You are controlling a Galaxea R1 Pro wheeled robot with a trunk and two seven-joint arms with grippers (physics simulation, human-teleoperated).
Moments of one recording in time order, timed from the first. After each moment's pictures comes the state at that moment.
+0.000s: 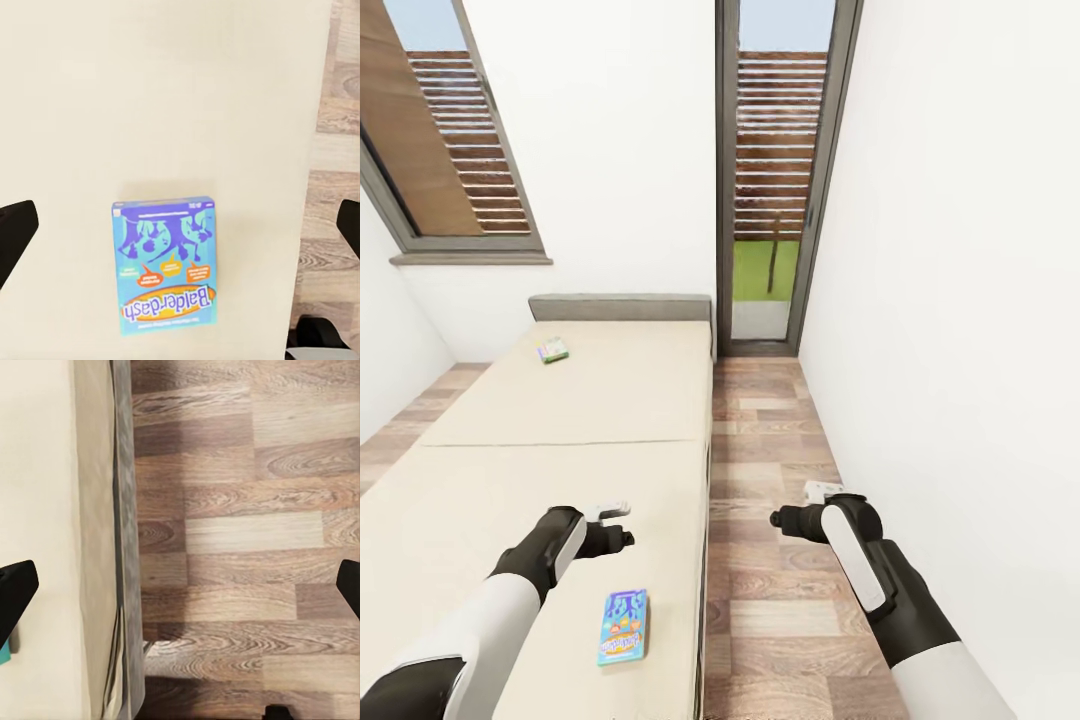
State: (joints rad) left arm -0.80 0.02 0.12 -0.48 -0.01 0.69 -0.11; right arm -0.55 0.04 0.19 -1.25 -0.57 0.99 -0.42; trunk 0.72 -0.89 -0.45
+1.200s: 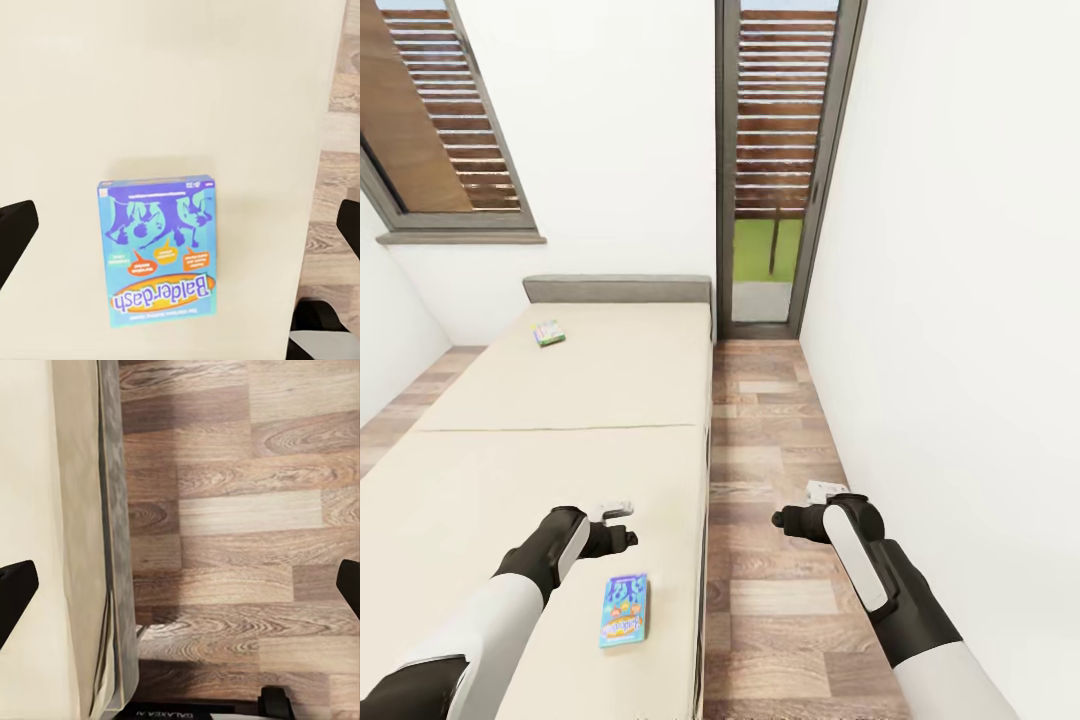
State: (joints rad) left arm -0.80 0.01 0.12 -0.48 0.00 0.69 -0.11; right arm -0.55 0.03 0.19 -1.25 -0.57 0.99 -0.42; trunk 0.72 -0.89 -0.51
